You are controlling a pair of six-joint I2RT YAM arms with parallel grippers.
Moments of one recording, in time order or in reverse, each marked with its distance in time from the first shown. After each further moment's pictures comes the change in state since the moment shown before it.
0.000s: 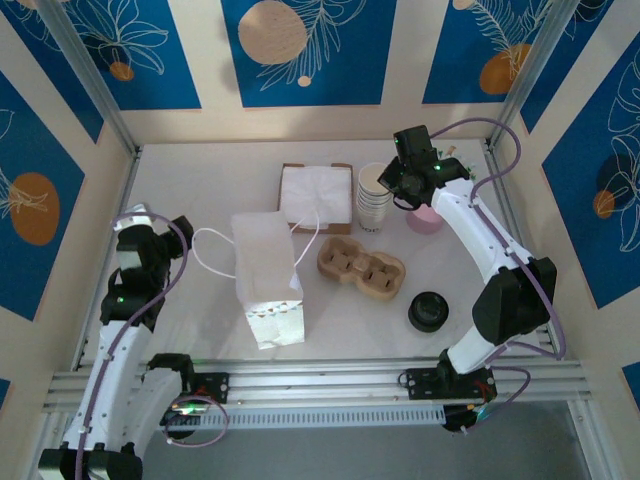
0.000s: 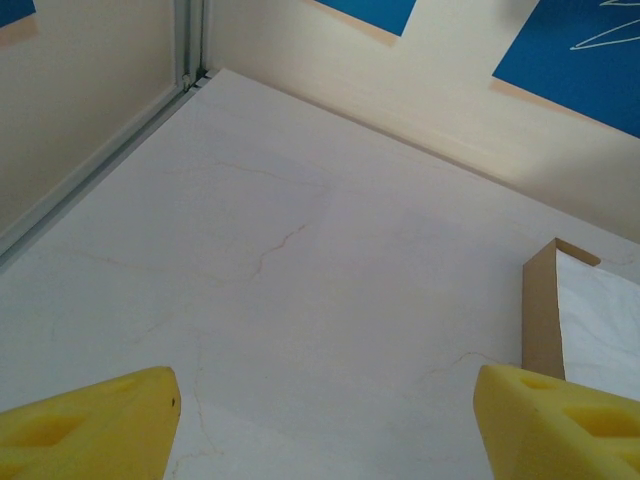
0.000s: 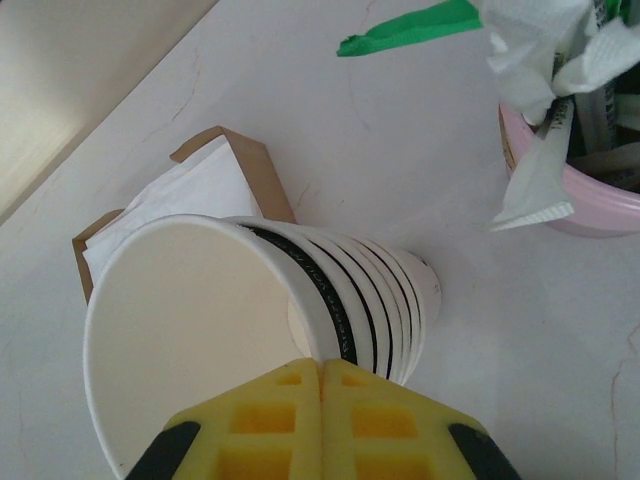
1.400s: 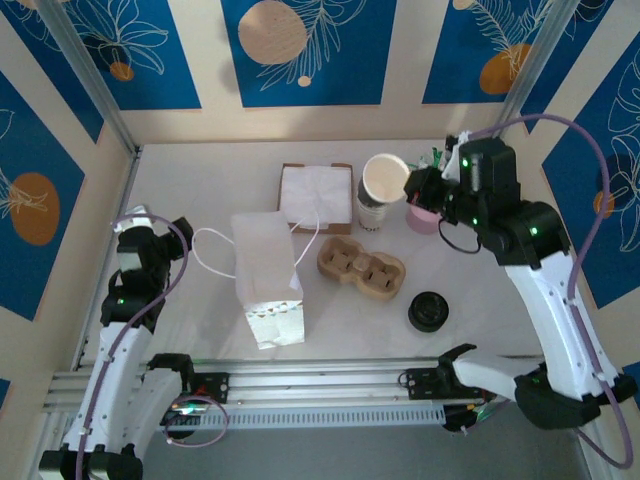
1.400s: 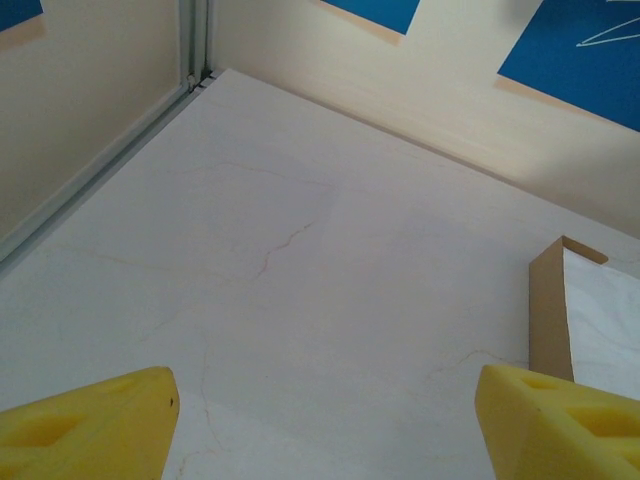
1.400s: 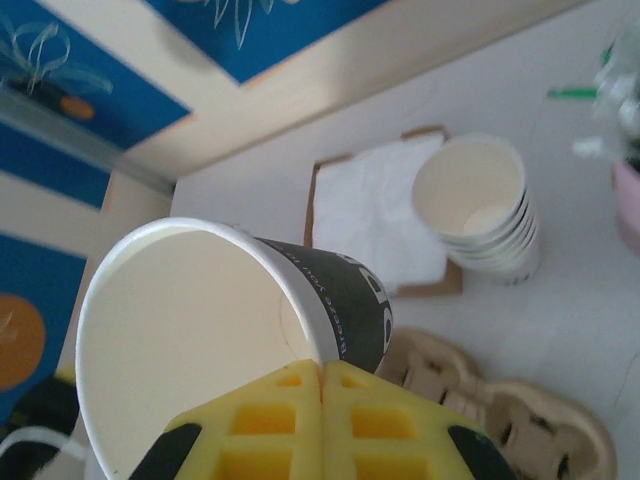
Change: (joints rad) left arm 0.000 -0.012 -0.011 0.001 -0.008 0.007; right arm 0.119 -0.498 0.097 -0.248 -0.171 -0.212
